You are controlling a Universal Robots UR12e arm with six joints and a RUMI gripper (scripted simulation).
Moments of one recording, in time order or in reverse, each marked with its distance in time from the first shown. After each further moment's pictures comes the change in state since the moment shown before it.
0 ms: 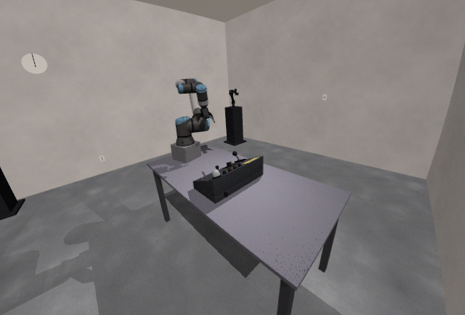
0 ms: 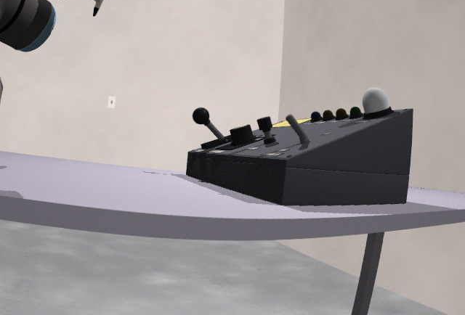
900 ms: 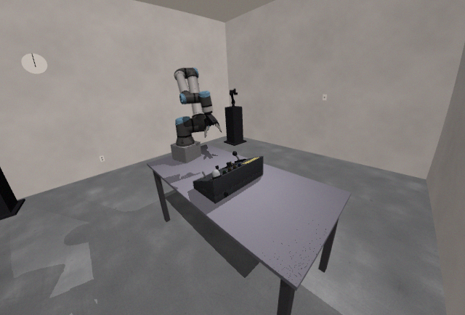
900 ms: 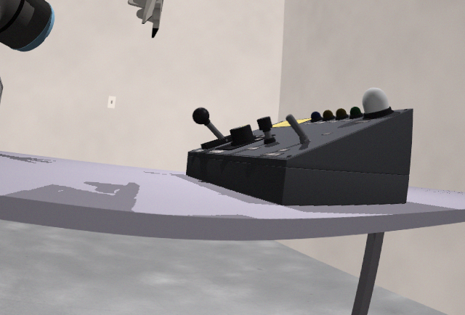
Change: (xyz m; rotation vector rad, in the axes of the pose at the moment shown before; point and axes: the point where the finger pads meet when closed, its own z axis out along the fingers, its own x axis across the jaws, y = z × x) arm -0.029 -0.199 -0.004 0.323 0.007 -0.251
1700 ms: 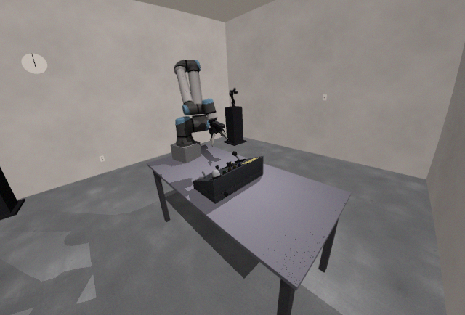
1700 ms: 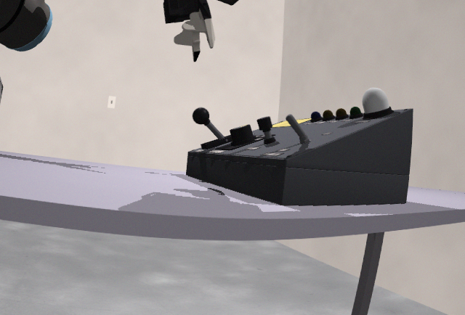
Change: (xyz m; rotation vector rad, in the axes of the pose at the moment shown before) arm -0.001 -0.124 0.045 0.264 0.042 -0.211
